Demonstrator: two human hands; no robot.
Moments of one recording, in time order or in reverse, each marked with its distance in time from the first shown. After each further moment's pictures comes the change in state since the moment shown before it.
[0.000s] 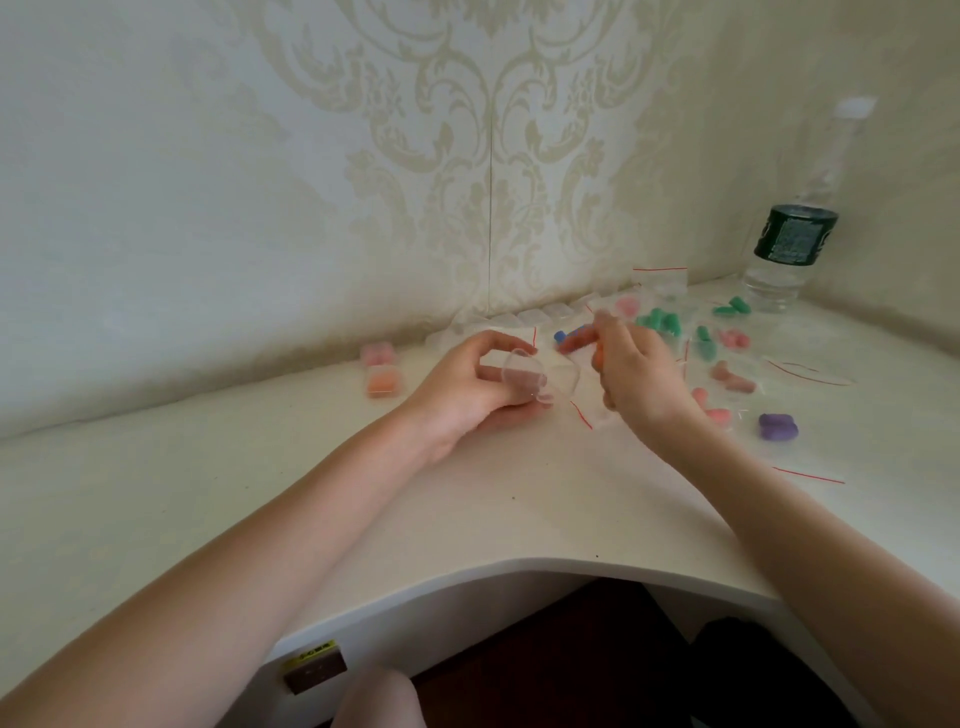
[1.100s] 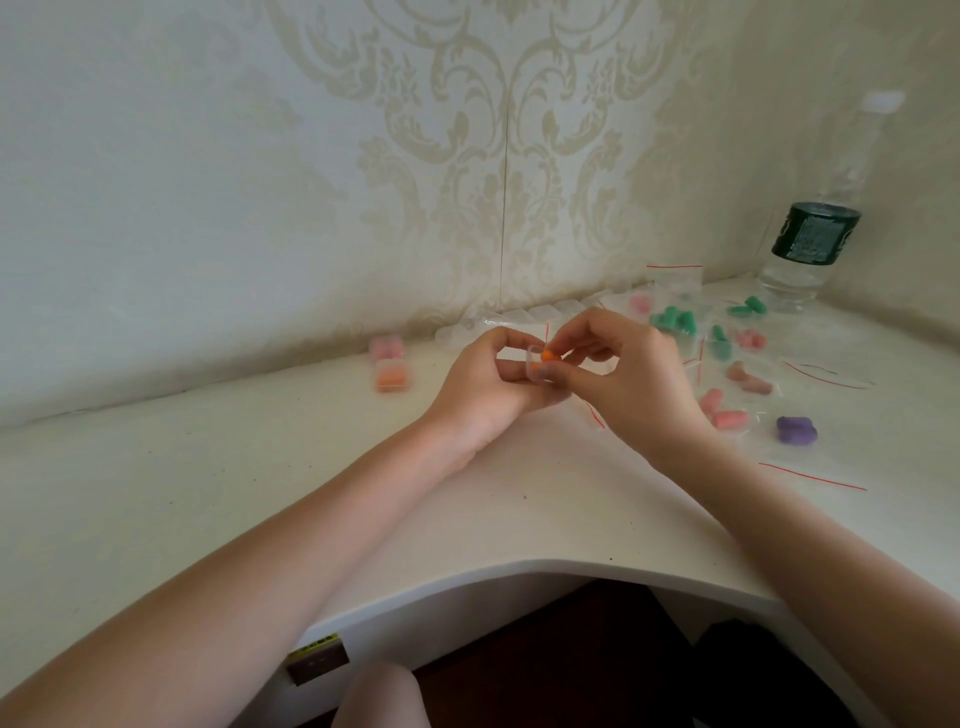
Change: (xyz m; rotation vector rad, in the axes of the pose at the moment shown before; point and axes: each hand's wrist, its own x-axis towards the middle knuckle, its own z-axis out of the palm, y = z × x) left_hand -0.003 -0.005 0.010 0.157 0.108 0.093; right_hand -0.012 -0.004 0.008 -0.104 -0.045 -0.339
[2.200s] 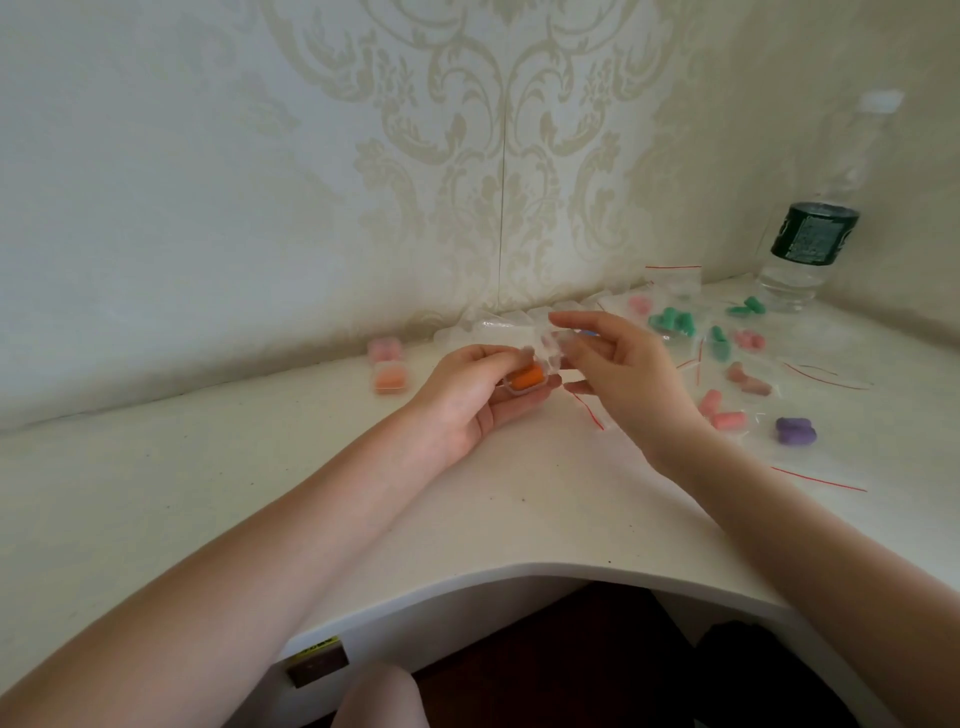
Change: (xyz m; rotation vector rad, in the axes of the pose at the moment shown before) left_hand 0.012 0.004 -0.006 -0.511 0.005 -0.244; right_hand 0.004 0.005 0.005 0.352 -0.014 0.294
